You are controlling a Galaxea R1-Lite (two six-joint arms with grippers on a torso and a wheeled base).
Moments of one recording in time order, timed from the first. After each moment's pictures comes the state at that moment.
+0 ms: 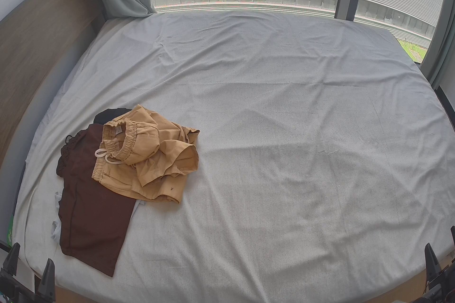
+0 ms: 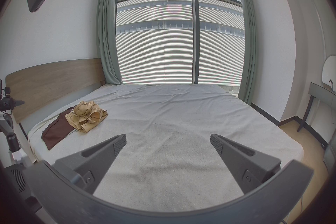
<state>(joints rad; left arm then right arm) 0.00 0.02 -0.02 0.00 0.04 -0.03 0.00 0.02 -0.02 0.00 0.01 0.00</state>
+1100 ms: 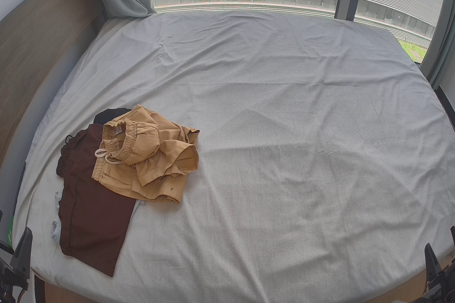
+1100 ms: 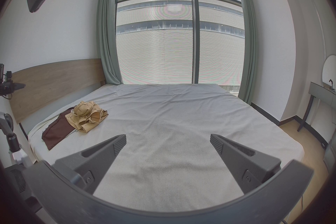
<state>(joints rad) -0.06 0.24 -0.20 -0.11 0.02 -0.03 0.00 0.02 -0.02 0.00 0.01 0.00</state>
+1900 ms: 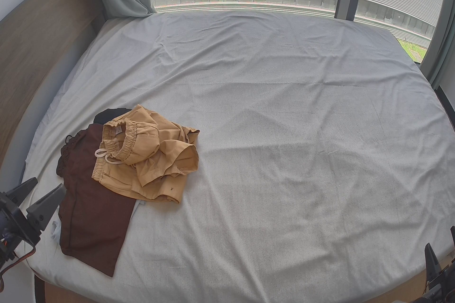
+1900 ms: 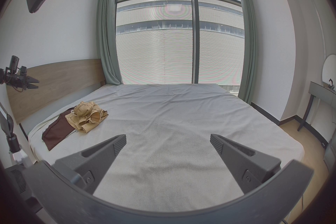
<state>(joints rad) -0.14 0.76 -0.30 -0.33 -0.10 -0.20 0.00 0.02 -0.02 0.00 0.01 0.00</state>
